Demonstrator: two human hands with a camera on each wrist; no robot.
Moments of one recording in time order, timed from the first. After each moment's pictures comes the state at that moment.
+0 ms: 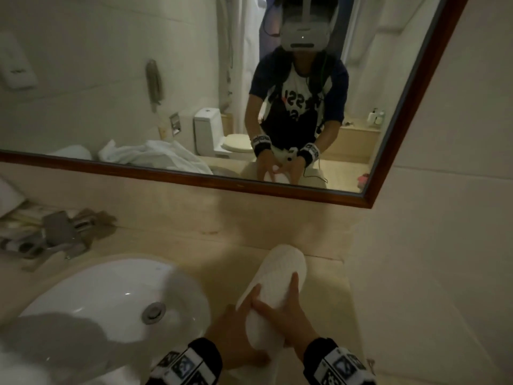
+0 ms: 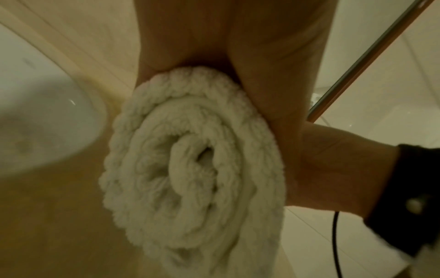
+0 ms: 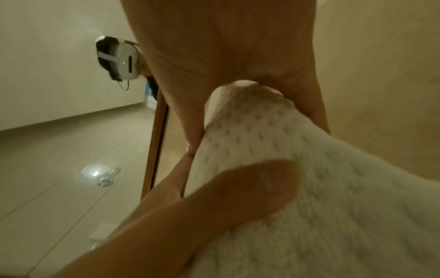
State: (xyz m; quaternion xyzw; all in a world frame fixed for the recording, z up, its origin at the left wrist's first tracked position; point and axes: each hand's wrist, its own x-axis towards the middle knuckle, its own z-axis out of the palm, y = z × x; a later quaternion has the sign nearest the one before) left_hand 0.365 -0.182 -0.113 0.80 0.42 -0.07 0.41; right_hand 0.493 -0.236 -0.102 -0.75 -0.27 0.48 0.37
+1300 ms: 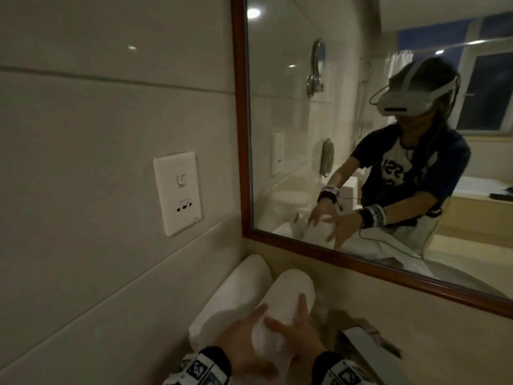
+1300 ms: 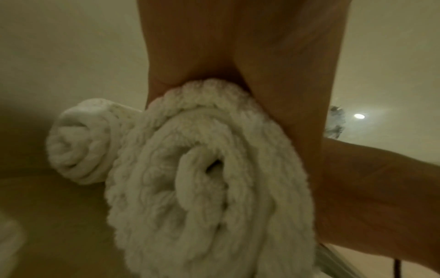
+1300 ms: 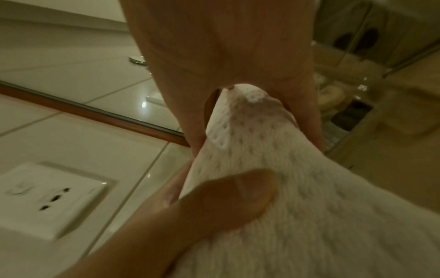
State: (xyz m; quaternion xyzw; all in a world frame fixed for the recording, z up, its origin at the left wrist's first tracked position) left_hand -0.156 0.162 -0.010 0.75 0.55 0.08 0.36; right_hand -0.016 0.167 -0.050 -0.61 -0.42 0.53 0.40
